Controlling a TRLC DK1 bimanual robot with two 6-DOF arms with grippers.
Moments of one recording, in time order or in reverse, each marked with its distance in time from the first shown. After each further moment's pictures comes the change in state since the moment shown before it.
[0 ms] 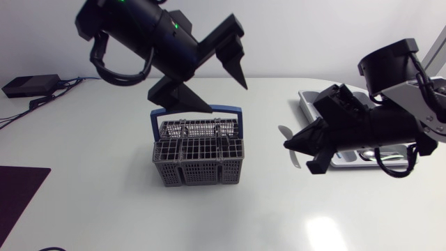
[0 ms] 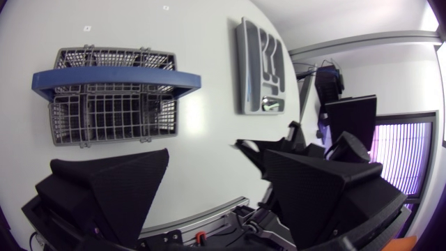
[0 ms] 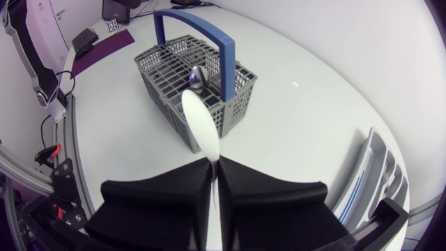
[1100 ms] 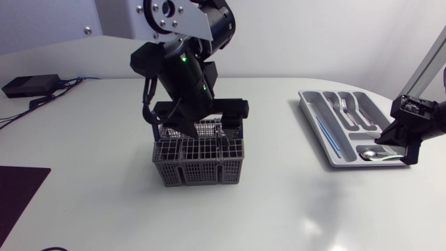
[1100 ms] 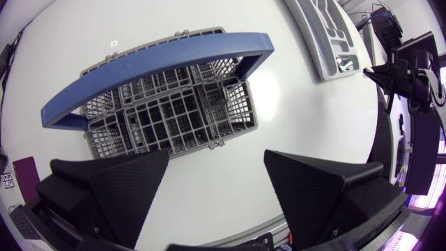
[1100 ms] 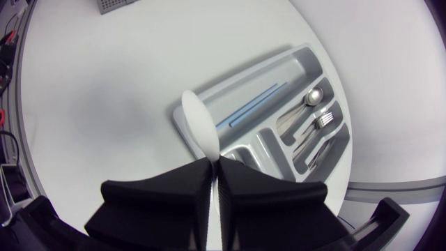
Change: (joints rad) left arm -0.087 0.152 0.000 -0.148 -0.316 0.312; right arm -0.712 0.387 0.283 -0.210 0.124 -0.948
